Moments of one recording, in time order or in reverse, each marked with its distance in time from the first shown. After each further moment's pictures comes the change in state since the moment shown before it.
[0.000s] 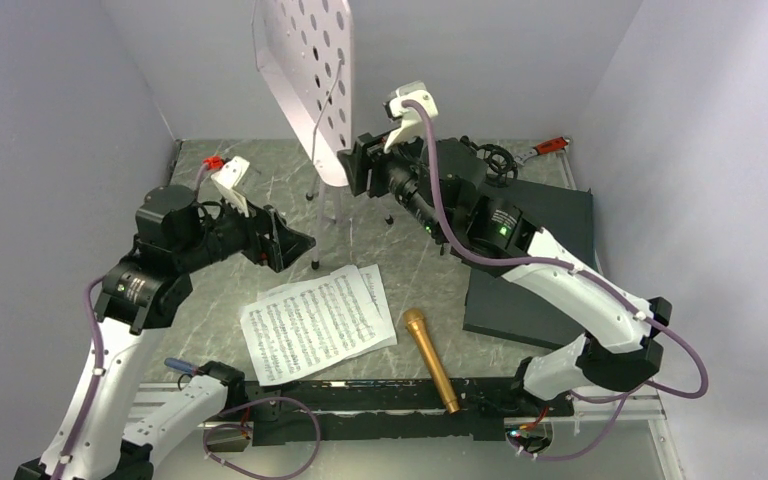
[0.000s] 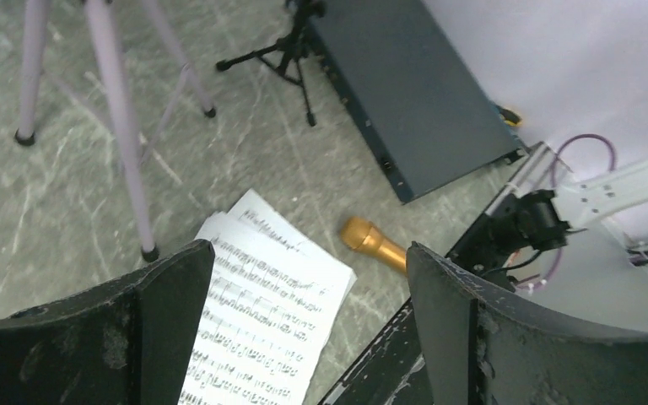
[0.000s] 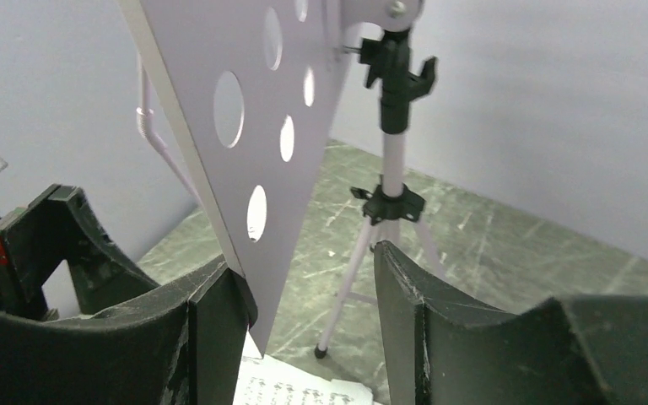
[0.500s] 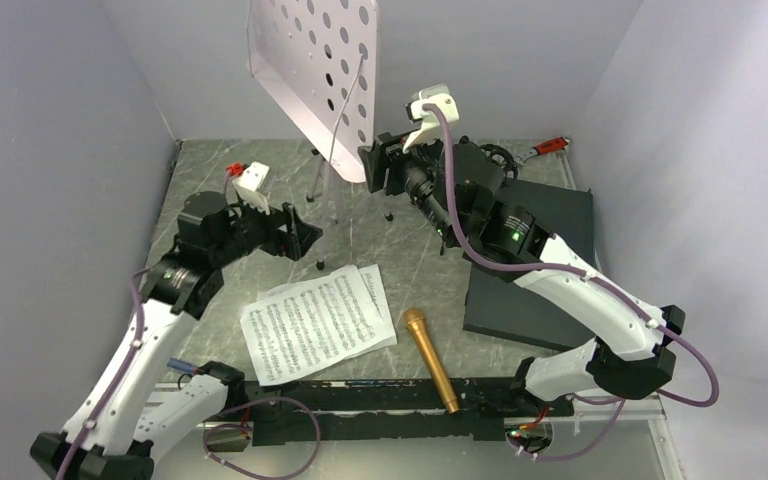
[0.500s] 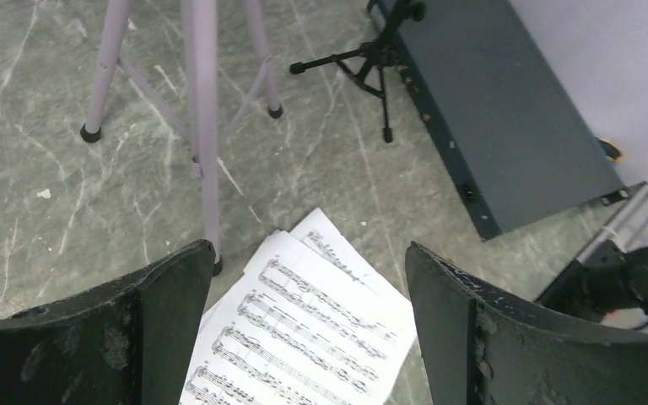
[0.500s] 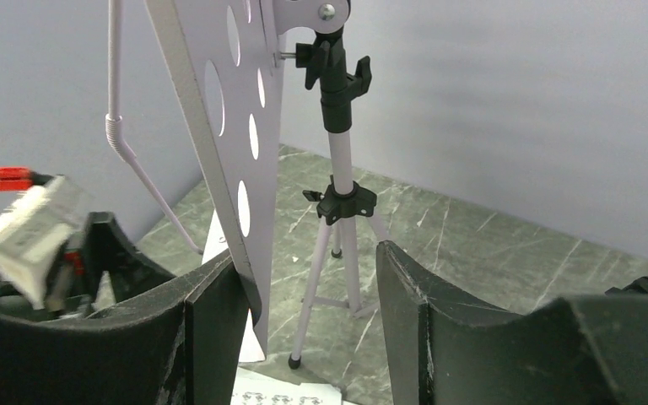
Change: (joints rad) left arm 0.000 -0.012 -0.300 0.277 -0.171 0.005; right arm -0.026 -0.086 -0.111 0.046 0.104 -0.027
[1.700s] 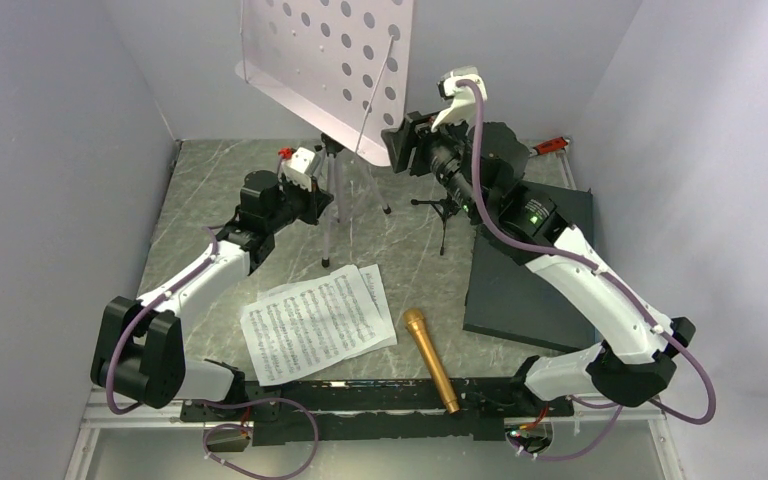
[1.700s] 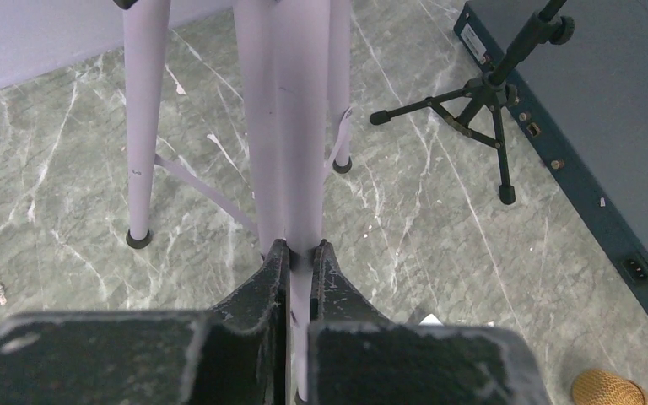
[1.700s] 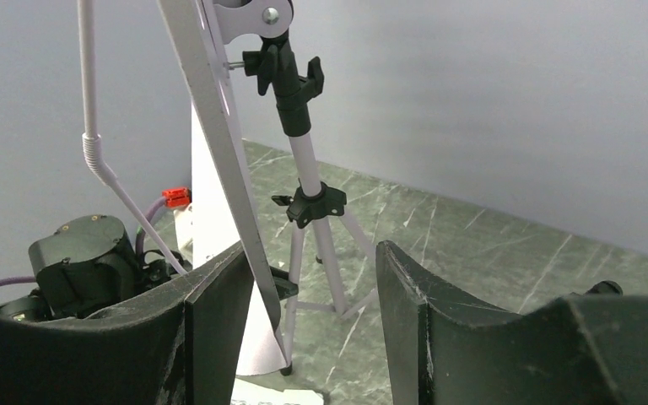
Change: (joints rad) left arm -0.006 0.511 -0.122 0.672 -0.074 0.147; right arm -0.182 -0.024 -0.013 -0.027 -0.170 0.048
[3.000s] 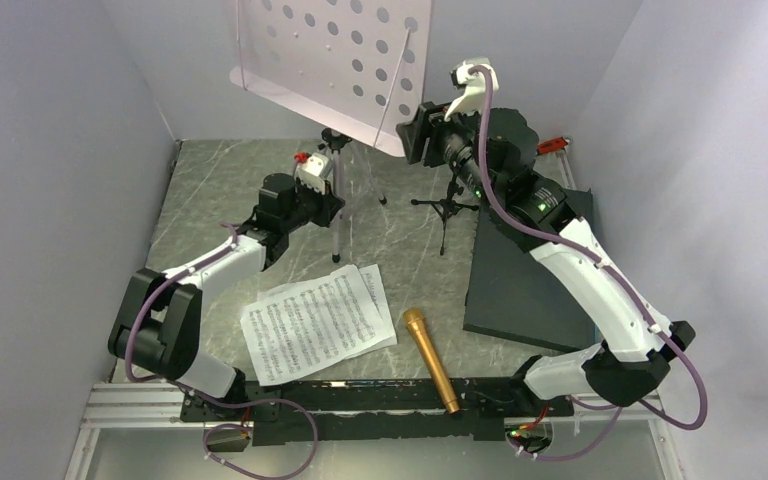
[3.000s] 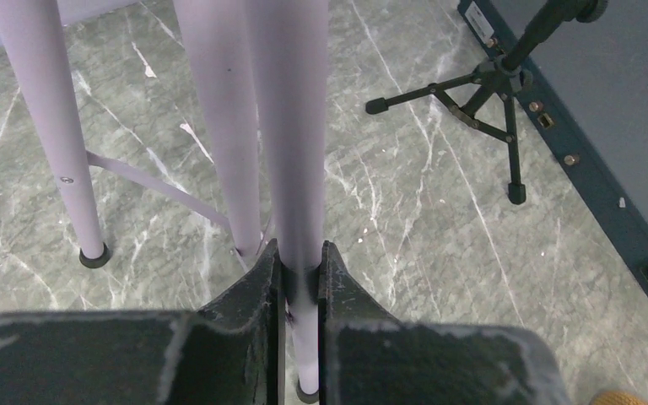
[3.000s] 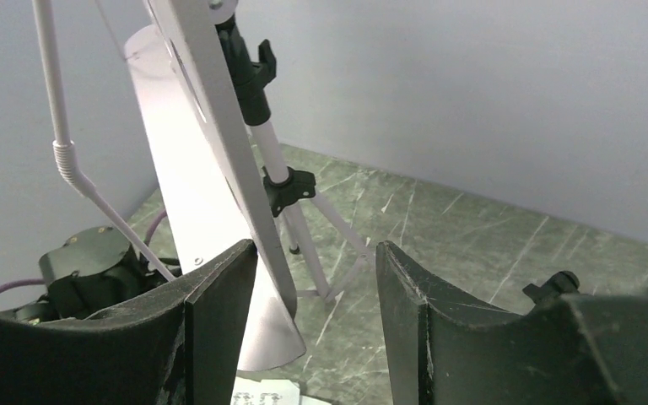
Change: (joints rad) left arm -0.038 0.142 0.001 0.112 0.003 -0.021; right arm -0.124 0.012 0.024 -0.065 -0.106 0.024
